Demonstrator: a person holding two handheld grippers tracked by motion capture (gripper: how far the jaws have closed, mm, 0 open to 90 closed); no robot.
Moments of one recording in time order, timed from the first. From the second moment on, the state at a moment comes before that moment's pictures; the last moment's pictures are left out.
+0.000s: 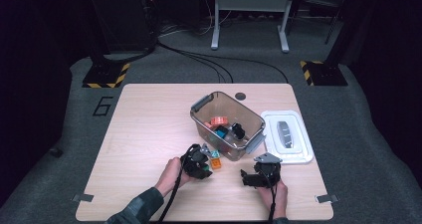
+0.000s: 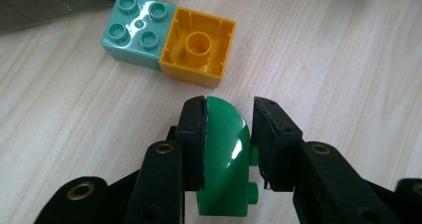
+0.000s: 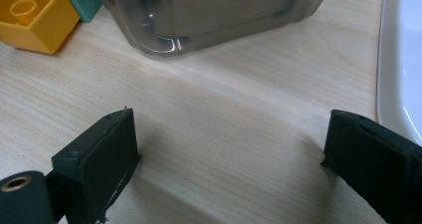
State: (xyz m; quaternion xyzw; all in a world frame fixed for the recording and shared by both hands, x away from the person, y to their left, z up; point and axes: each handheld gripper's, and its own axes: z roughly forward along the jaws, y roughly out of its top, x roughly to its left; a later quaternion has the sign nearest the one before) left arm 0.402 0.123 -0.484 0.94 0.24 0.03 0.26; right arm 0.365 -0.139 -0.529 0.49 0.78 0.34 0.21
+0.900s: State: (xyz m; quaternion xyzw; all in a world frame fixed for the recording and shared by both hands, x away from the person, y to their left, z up) left arm 0.431 0.152 -0.401 0.90 0.27 0.10 0.33; right arm 0.365 -0.139 -0.529 0.49 0.78 0.34 0.21
